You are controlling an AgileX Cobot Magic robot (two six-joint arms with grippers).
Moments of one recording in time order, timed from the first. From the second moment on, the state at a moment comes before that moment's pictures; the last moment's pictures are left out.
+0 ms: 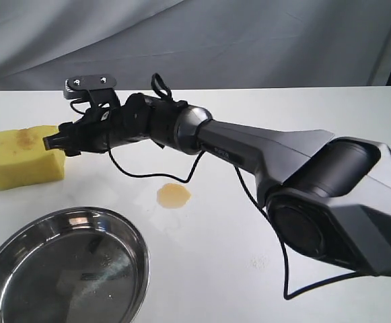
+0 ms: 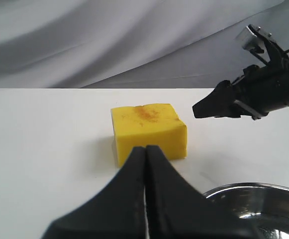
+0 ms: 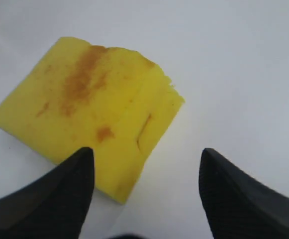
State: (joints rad) left arm 0.03 0.01 -0.01 -0.06 0.26 0.06; right arm 0.76 2.61 -2.23 0.60 0.39 -0.29
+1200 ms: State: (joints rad) left arm 0.03 0.00 -0.01 -0.06 0.26 0.06; right arm 0.81 2.79 -2.57 0.49 0.55 -0.26
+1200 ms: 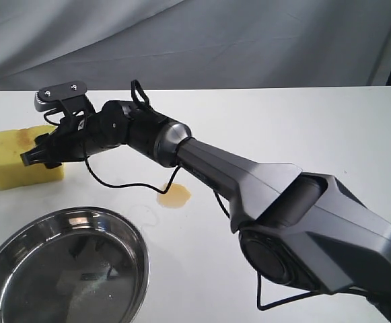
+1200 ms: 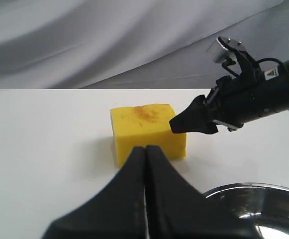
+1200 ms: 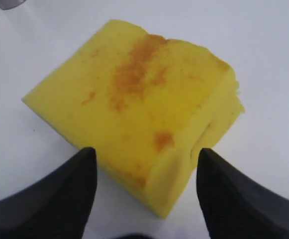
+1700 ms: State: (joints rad) left arm 0.03 0.00 -0.01 -0.06 0.26 0.06; right arm 0.83 2.80 -2.57 0.46 0.48 -0.30
